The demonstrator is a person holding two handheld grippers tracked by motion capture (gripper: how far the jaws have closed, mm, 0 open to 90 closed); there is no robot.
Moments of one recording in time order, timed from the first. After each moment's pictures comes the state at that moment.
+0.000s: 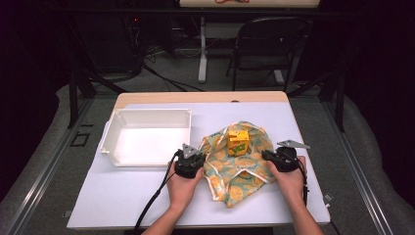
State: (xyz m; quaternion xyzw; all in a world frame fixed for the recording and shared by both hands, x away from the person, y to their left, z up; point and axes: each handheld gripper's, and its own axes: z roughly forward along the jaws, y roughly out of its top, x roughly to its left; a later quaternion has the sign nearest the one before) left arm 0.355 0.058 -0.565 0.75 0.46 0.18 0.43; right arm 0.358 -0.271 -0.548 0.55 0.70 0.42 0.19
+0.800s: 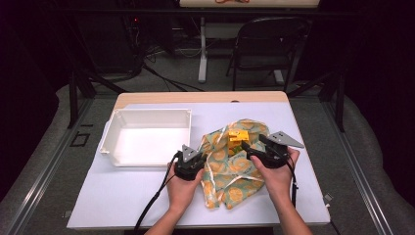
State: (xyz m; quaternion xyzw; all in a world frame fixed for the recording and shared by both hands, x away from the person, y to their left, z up) left arm 0.350 0.060 -0.564 0.75 0.45 0.19 0.45; right arm 0.343 -0.210 -0.490 0.49 0.67 0.50 0.25
